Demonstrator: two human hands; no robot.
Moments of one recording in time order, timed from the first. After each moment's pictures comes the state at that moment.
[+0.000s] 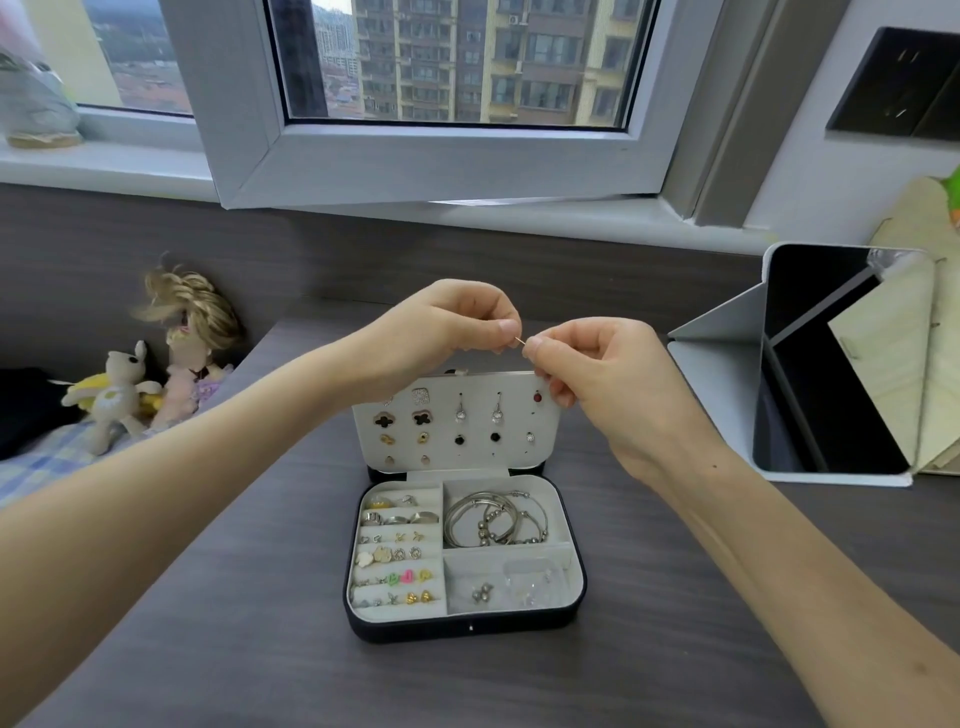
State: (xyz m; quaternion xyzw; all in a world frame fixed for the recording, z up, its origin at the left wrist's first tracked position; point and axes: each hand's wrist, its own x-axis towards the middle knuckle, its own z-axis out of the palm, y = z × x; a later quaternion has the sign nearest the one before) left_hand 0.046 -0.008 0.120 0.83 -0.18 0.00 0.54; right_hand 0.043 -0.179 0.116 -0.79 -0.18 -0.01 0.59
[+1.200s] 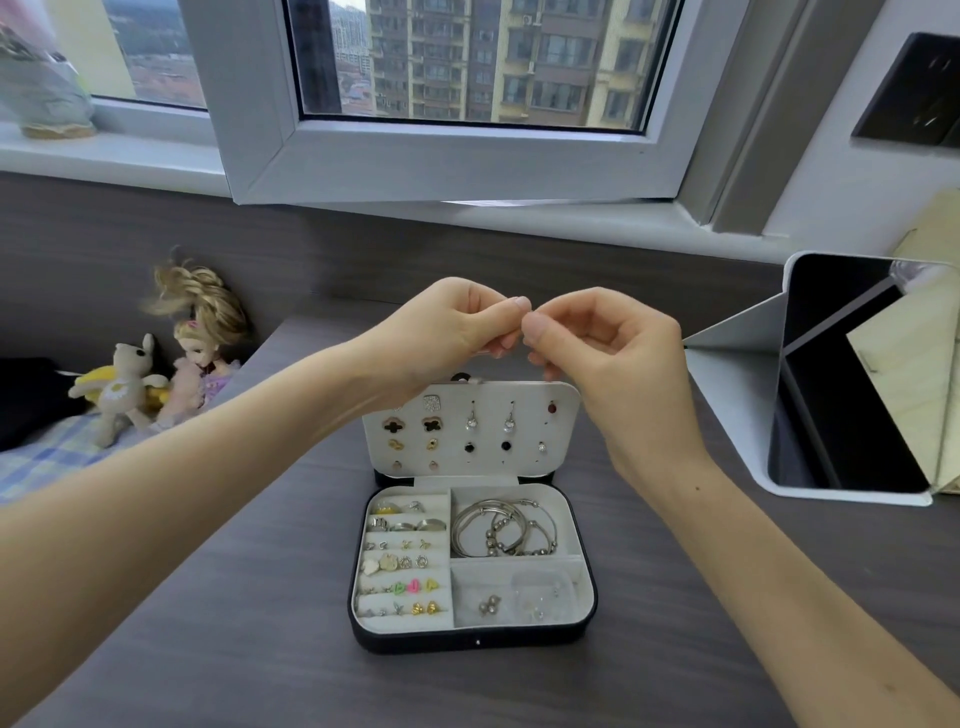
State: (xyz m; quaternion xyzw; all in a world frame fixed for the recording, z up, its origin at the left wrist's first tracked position) left_hand 0.047 -0.012 0.121 0.83 -0.12 0.04 0.54; right_hand 0.046 -0.167 0.114 -0.71 -0.26 -0.10 0.65
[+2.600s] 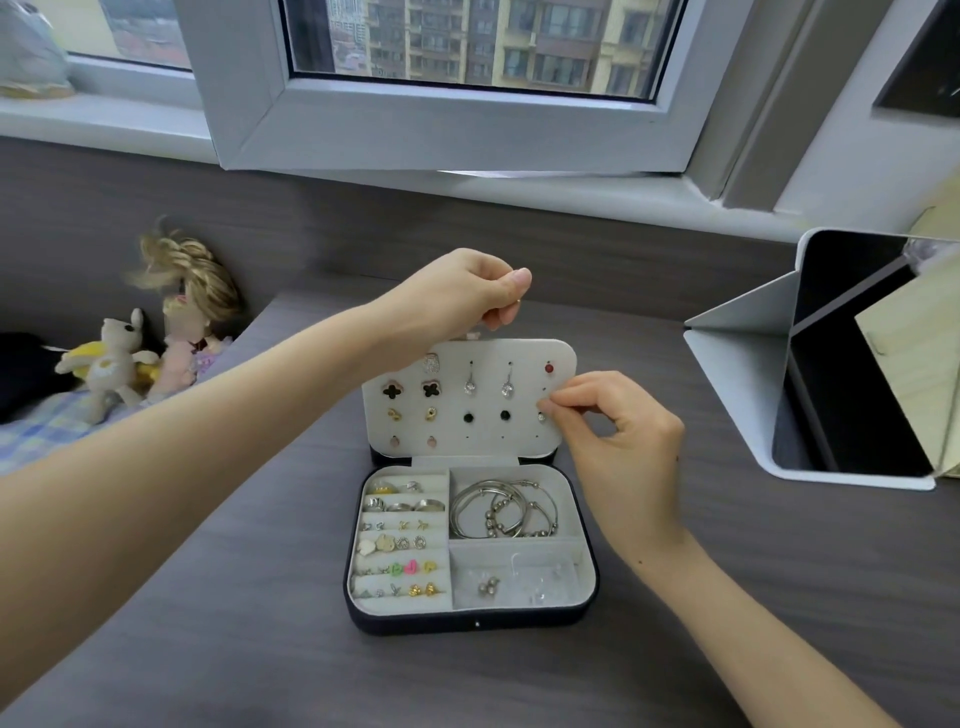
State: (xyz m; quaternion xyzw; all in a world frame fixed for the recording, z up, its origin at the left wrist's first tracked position) left_hand 0.068 -0.012 0.116 0.88 -0.05 0.05 0.47; right_hand 0.053 -0.187 0.026 -0.76 -0.30 -0.31 0.49
